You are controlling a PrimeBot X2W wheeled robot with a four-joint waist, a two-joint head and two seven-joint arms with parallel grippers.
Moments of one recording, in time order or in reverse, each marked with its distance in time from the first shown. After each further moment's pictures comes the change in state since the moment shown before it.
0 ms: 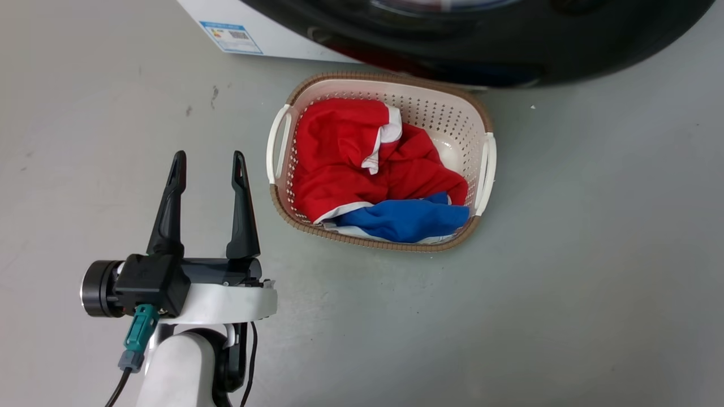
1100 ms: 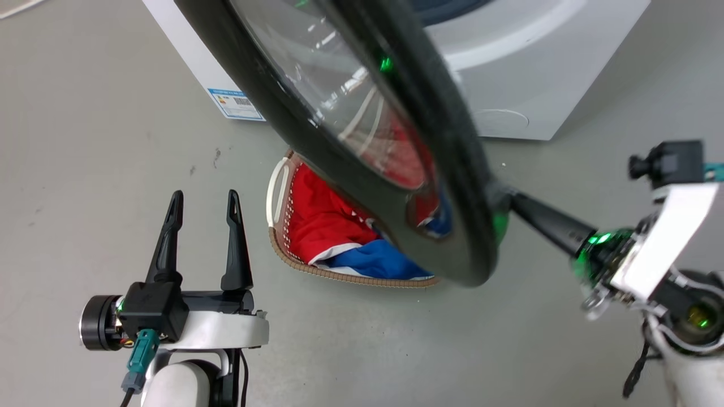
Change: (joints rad) left arm 0.088 0.000 0.033 0.021 0.022 -0.015 0.000; right arm 0.650 0.150 0.115 -0.512 0.074 0.000 0.044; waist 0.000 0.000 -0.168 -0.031
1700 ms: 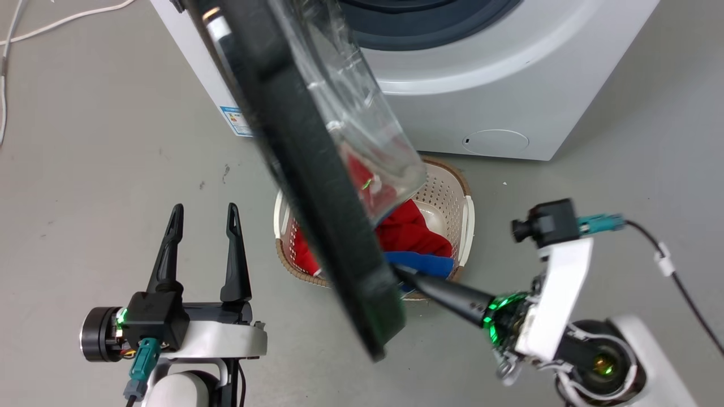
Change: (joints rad) left arm 0.030 0.000 0.009 0.009 0.011 -0.004 0.000; right arm 0.095 0.123 0.189 -0.017 -0.012 0.000 0.018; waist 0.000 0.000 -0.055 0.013
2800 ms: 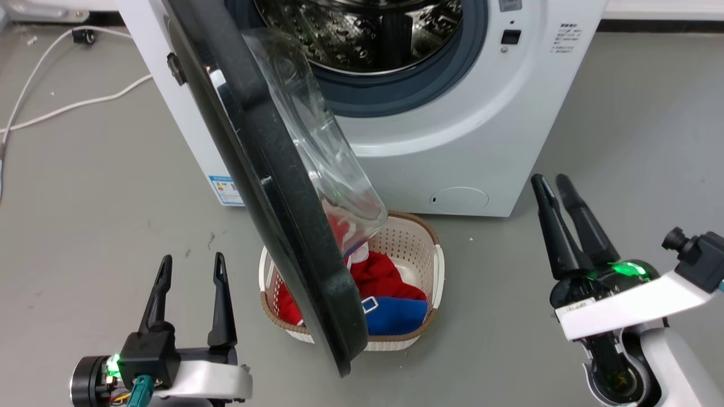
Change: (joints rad) left arm 0.116 0.000 0.044 0.016 0.026 -0.008 0.000; right arm 0.053 -0.076 -0.061 0.056 -0.569 0.000 -0.853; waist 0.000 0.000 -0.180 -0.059
